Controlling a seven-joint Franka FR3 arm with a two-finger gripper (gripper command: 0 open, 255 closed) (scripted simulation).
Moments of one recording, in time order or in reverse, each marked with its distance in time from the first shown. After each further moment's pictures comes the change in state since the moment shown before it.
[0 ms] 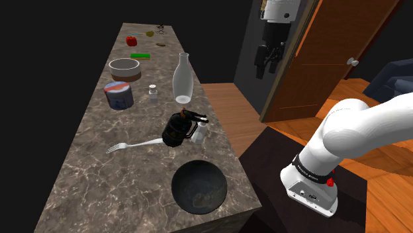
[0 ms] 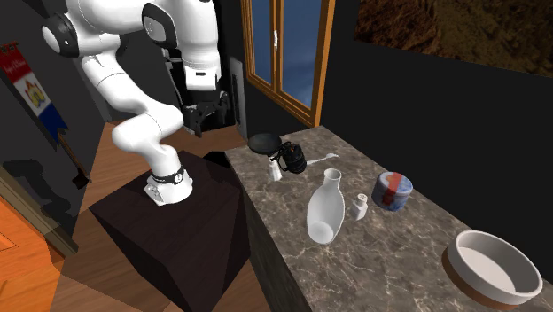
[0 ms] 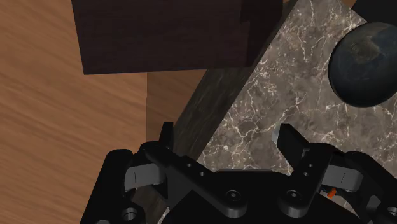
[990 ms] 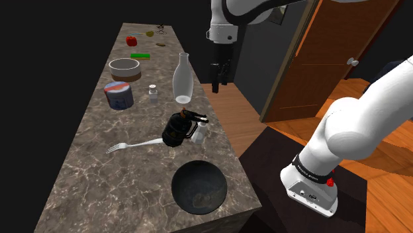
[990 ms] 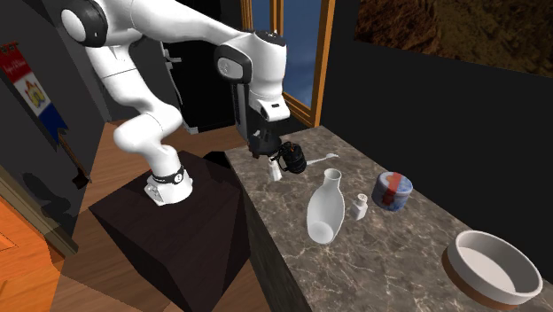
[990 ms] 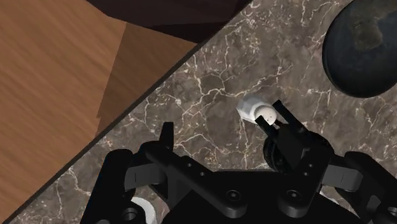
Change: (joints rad) arm 0.117 0.463 0.059 0.161 0.048 0.286 -0.176
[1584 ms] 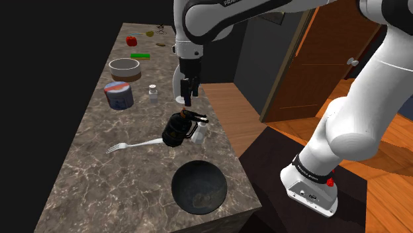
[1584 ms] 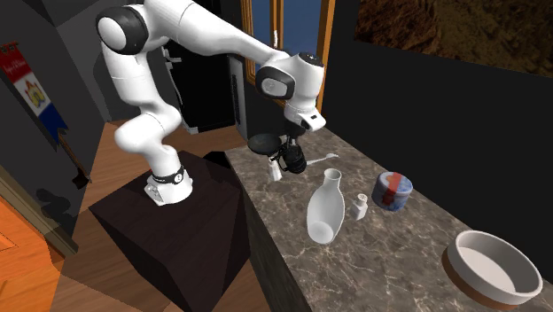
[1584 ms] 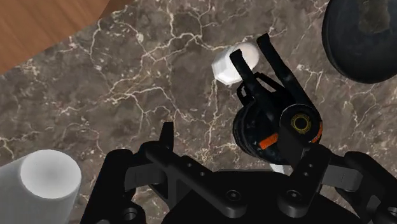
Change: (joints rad) arm 0.071 0.307 0.066 0.197 0.006 0.103 -0.094
